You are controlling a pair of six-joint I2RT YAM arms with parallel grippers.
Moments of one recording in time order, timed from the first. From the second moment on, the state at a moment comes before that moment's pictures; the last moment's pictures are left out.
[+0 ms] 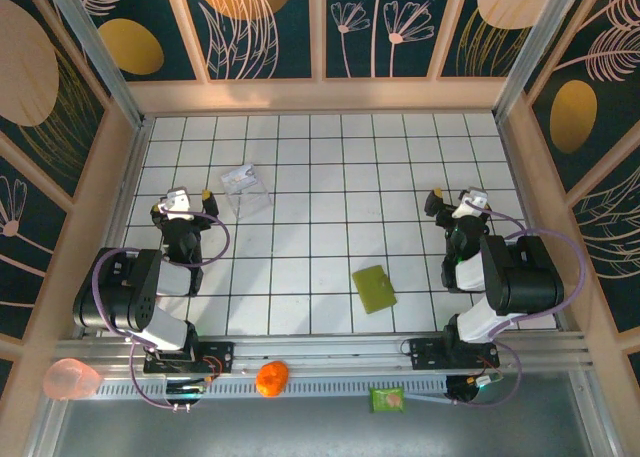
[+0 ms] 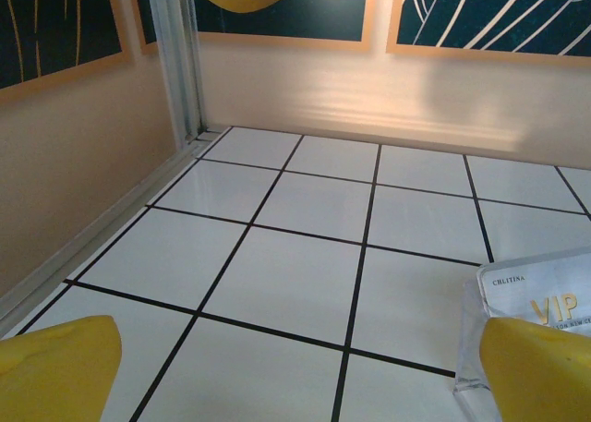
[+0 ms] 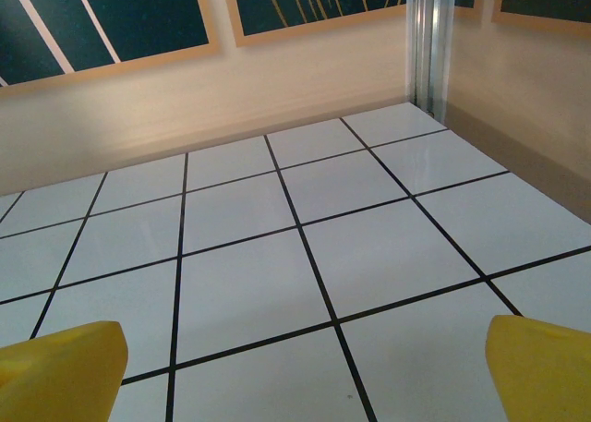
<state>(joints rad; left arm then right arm) -0.05 1.52 0.21 1.20 -0.29 -0.09 0.00 1.57 0.19 1.26 0.16 0.15</state>
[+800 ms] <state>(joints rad) -0.05 1.24 0.30 0.94 -0.34 -0.16 0.04 1.37 0.31 0.98 0.24 0.13</state>
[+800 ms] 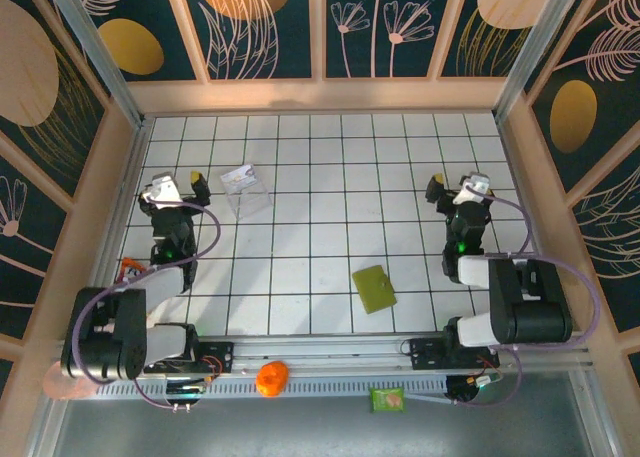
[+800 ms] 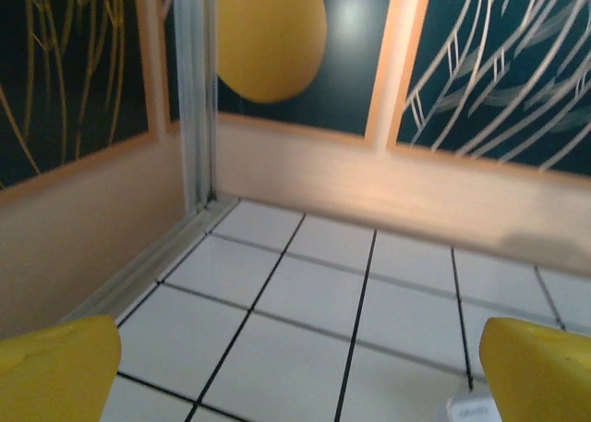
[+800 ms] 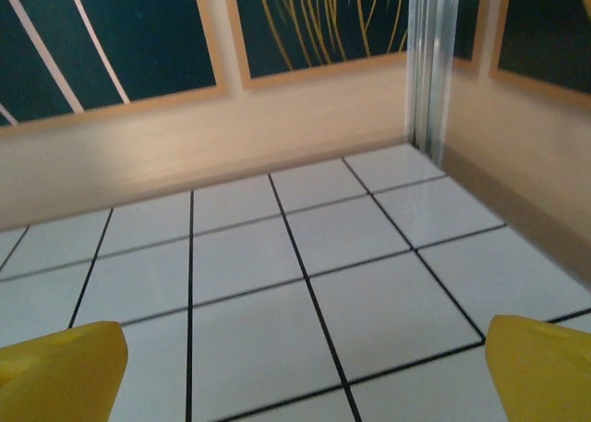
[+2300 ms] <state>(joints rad) -0.13 1.55 0.62 0.31 0.07 -0.65 0.02 1.42 0.61 0.24 0.03 0.67</state>
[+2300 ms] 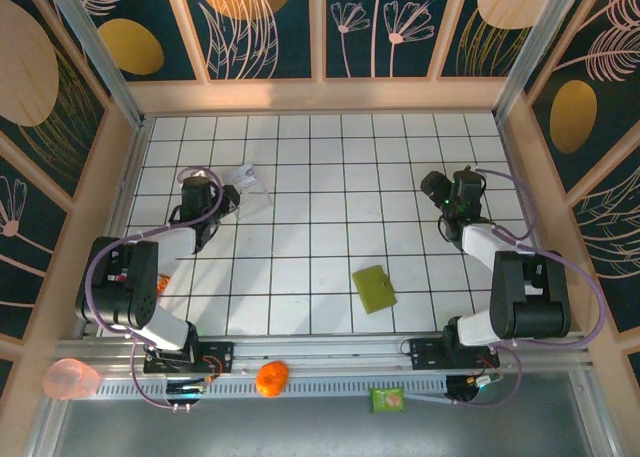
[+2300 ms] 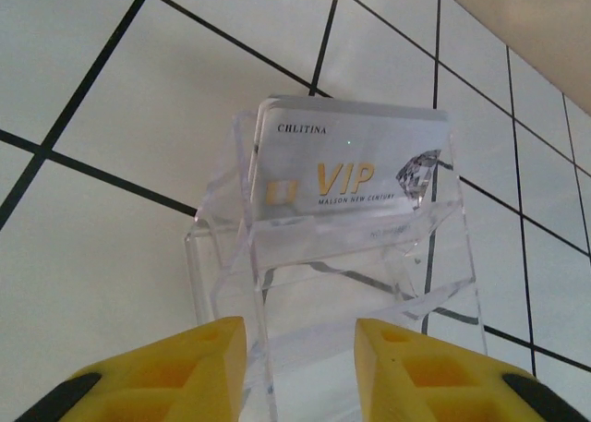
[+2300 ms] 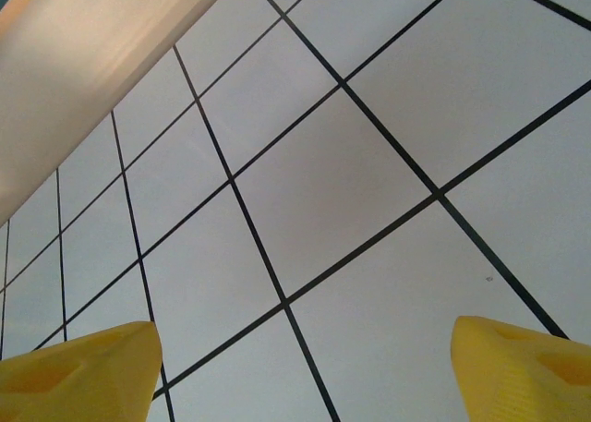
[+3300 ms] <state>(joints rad) -0.16 1.60 0.66 0.21 0.04 -0.63 0.02 1.45 0.62 0.20 0.03 0.68</state>
